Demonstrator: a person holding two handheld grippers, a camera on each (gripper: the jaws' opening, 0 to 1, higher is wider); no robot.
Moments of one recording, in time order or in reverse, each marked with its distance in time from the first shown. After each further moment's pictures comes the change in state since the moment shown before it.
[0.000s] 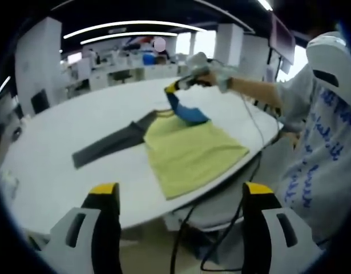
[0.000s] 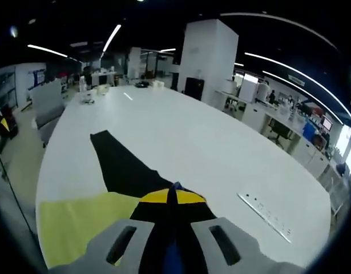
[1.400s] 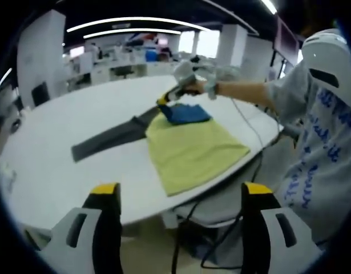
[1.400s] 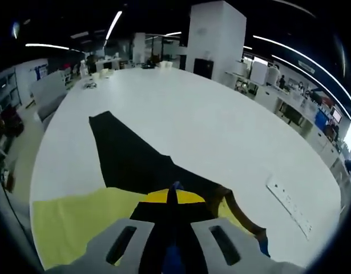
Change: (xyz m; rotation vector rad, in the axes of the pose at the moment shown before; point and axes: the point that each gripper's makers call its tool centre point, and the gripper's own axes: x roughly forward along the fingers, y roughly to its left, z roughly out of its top) left arm 0.001 0.011 -0.009 -0.045 0.014 -0.010; right arm 0.074 0.025 -0.042 0.016 0.137 0.089
